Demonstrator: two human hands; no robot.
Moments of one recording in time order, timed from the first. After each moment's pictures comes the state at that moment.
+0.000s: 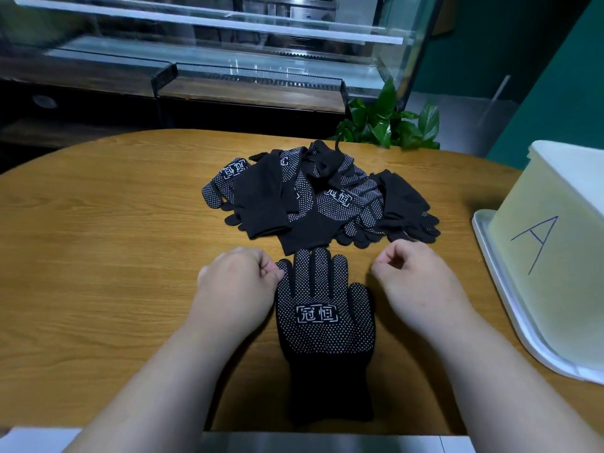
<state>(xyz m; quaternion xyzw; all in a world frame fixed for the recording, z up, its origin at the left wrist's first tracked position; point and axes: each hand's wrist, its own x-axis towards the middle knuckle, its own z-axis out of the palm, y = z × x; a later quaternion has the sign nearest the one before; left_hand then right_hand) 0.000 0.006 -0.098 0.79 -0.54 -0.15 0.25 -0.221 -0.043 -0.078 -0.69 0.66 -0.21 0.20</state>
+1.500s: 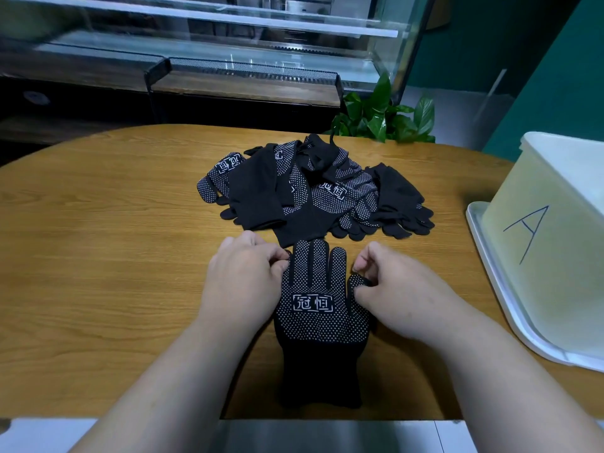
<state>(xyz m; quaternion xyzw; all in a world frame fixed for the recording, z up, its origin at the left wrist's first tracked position) -0.012 0.002 -0.108 0.74 -0.60 -0.08 0.29 -0.217 -0.025 -0.066 -0.78 0.58 -0.09 0.20</state>
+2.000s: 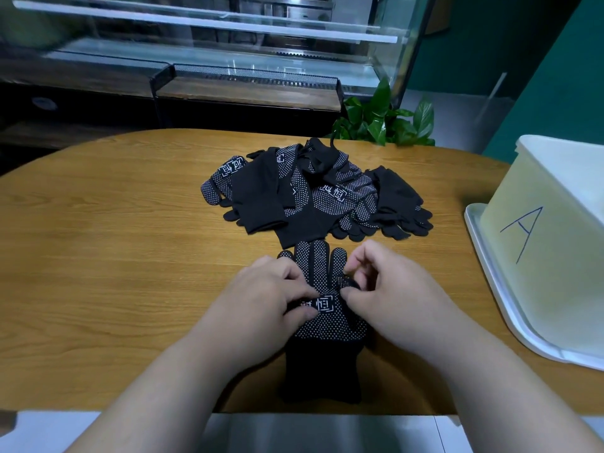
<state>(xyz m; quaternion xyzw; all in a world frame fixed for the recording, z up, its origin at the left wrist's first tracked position) -0.011 0.030 -0.109 0.57 -0.78 -0.12 0.23 -0.210 -0.005 -0.061 -0.78 0.55 -0.19 0.24</state>
